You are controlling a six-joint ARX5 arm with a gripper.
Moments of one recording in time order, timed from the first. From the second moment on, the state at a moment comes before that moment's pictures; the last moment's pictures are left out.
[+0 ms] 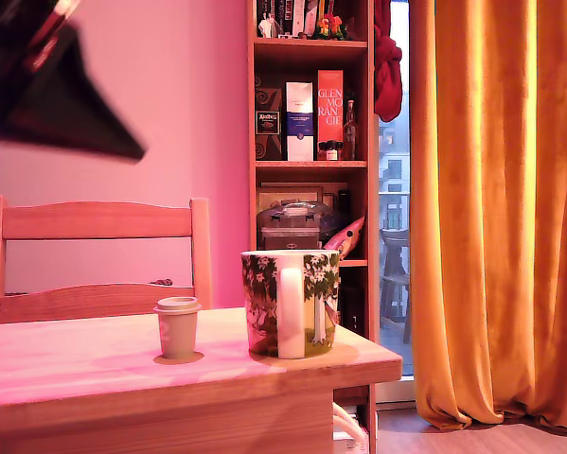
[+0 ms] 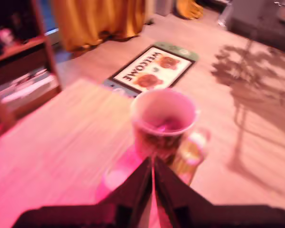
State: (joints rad) arm -0.59 0.89 0.46 0.00 0.20 -0.05
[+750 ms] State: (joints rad) arm -0.59 0.89 0.39 -0.09 0.14 -0.05
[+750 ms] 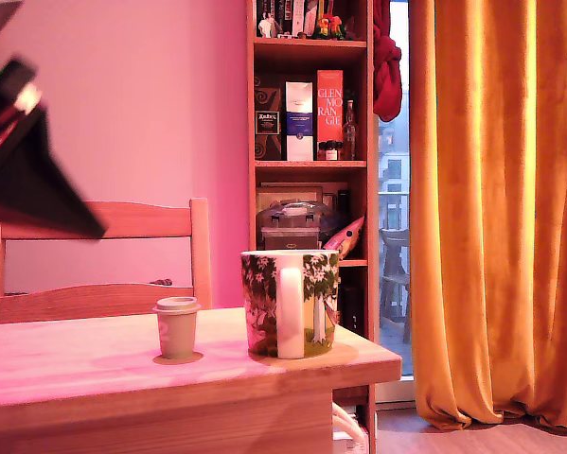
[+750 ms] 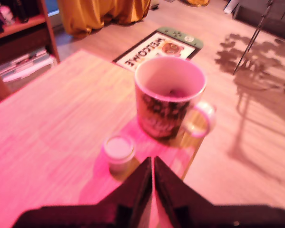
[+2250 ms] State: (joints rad) arm -0.59 0.89 0.39 -0.10 0.04 -0.05
